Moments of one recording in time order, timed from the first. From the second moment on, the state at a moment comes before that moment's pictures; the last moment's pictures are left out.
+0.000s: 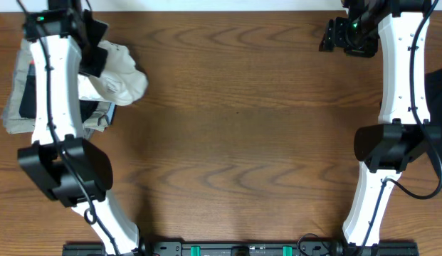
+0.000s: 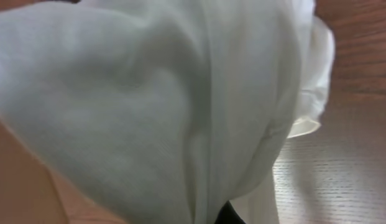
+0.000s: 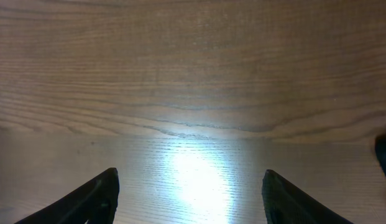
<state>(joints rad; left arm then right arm) 0.19 2.01 2.05 -1.28 -0.19 0.48 -0.02 2.30 2.60 -1.61 -0.19 0.12</state>
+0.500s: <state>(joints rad) 0.30 2.00 2.05 -1.20 -0.13 0.54 -0.02 2.30 2.60 -1.62 -0.19 0.12</state>
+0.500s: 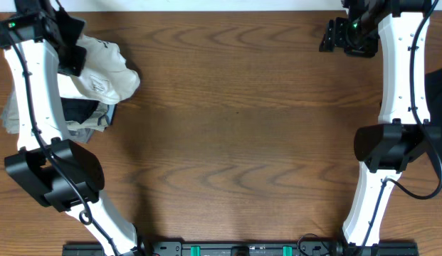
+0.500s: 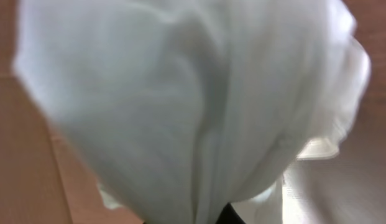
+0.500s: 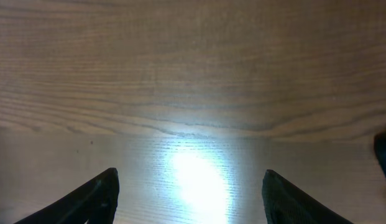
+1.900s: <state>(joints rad) 0.59 2.21 2.05 -0.75 0.10 0.48 -0.02 2.30 2.60 -1.67 -0.19 0.12</state>
